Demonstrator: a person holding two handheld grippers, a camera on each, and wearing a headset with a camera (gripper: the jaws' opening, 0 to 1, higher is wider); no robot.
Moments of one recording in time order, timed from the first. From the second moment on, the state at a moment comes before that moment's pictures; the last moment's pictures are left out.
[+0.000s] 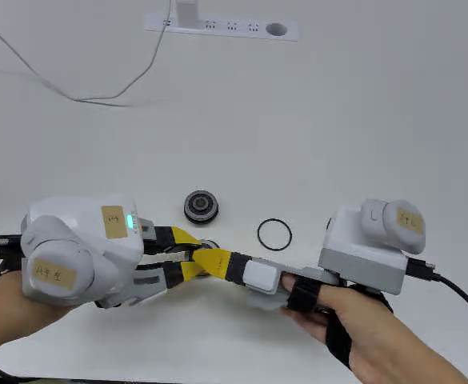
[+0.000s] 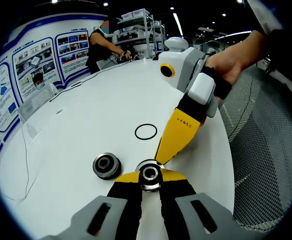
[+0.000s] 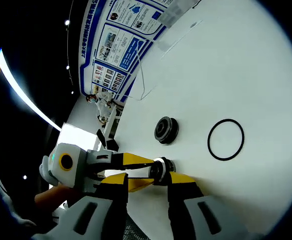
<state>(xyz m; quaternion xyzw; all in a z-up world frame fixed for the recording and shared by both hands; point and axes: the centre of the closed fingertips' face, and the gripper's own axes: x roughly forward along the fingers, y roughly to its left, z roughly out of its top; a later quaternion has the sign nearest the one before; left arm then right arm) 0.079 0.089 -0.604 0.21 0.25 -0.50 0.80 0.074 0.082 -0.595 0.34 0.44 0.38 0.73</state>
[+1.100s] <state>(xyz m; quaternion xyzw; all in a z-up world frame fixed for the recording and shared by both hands) 0.079 0.091 -0.605 0.21 0.25 -0.50 0.80 0.084 0.072 -0.612 0.30 0.46 0.34 0.76</state>
